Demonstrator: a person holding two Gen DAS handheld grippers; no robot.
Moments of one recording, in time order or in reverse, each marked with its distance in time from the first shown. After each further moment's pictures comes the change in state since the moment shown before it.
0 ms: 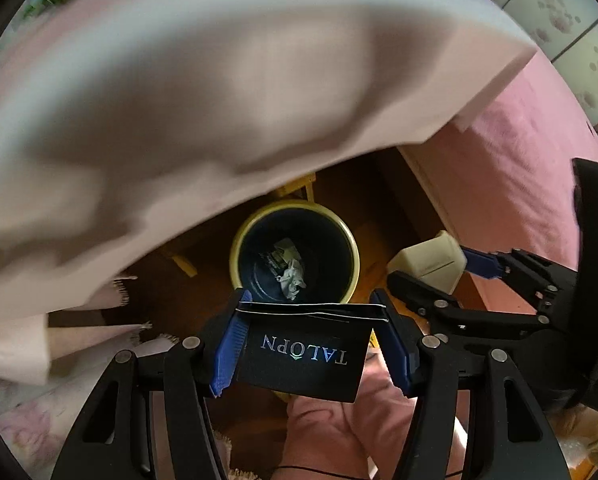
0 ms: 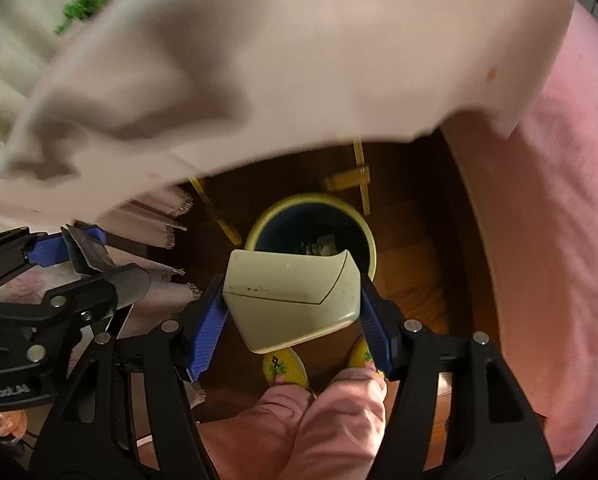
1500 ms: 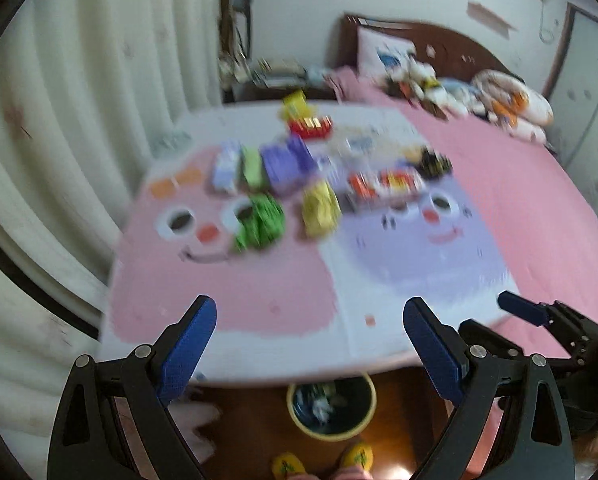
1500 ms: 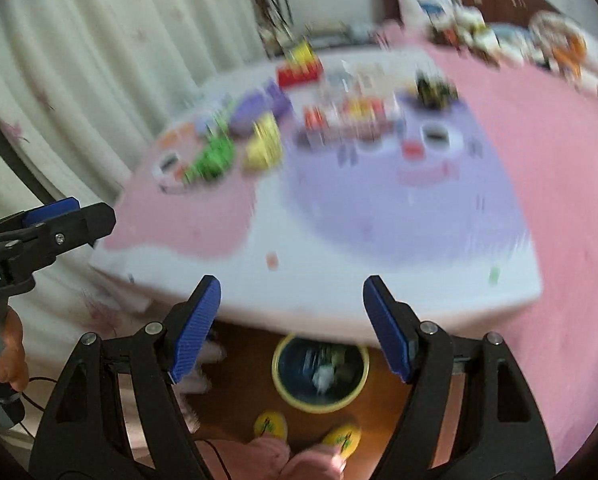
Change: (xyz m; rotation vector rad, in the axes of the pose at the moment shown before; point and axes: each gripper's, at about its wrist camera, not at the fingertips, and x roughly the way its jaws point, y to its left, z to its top) left arm -0.299 0.024 0.084 -0.323 -0.501 0.268; right arm -0.211 0.052 0.155 -0.308 -0.311 0.151
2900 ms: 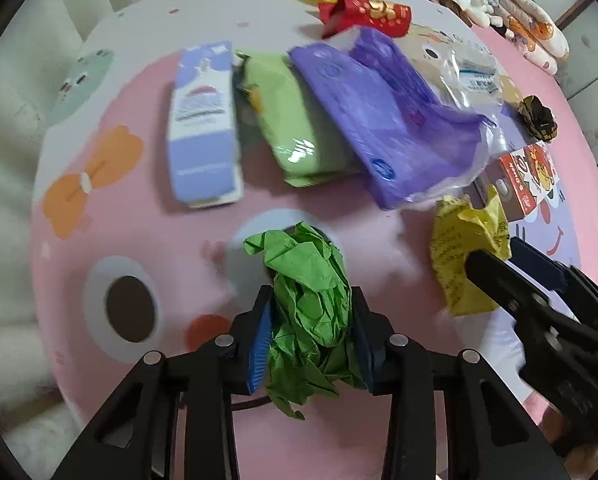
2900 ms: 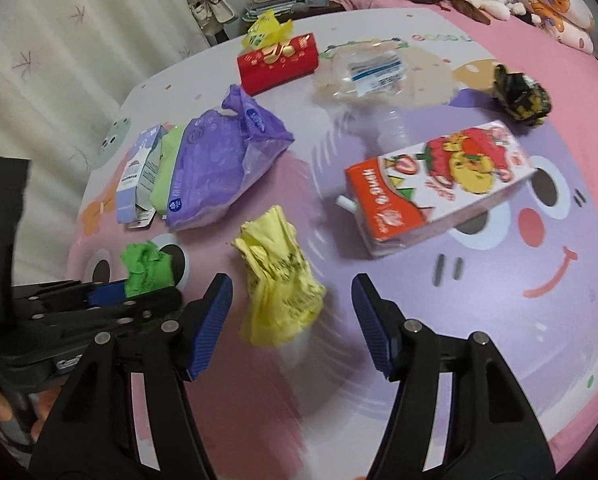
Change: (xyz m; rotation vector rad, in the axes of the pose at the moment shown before) left arm 0.309 0.110 0.112 0.079 0.488 -0.153; right arm 0.243 0.025 0.151 0.224 0.155 -0.128
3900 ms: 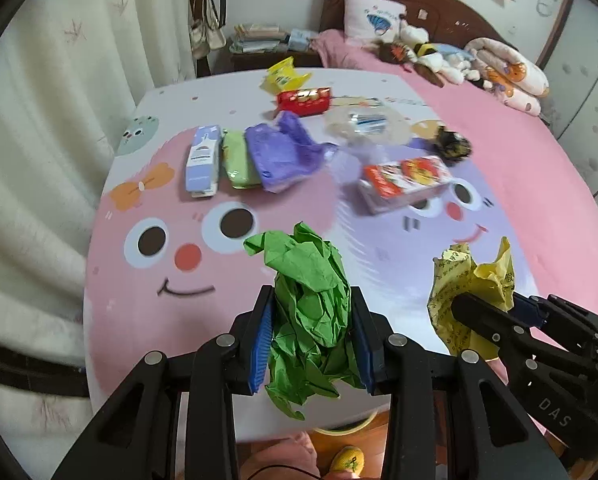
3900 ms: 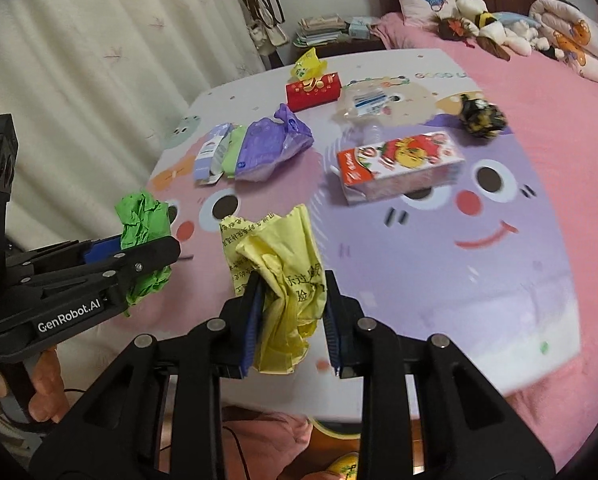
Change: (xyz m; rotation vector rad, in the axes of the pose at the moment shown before) left arm -0.139 -0.124 -0.144 -0.012 -0.329 0.072; right arm -0.149 -0.040 -0.086 -0.135 -0.108 0.146
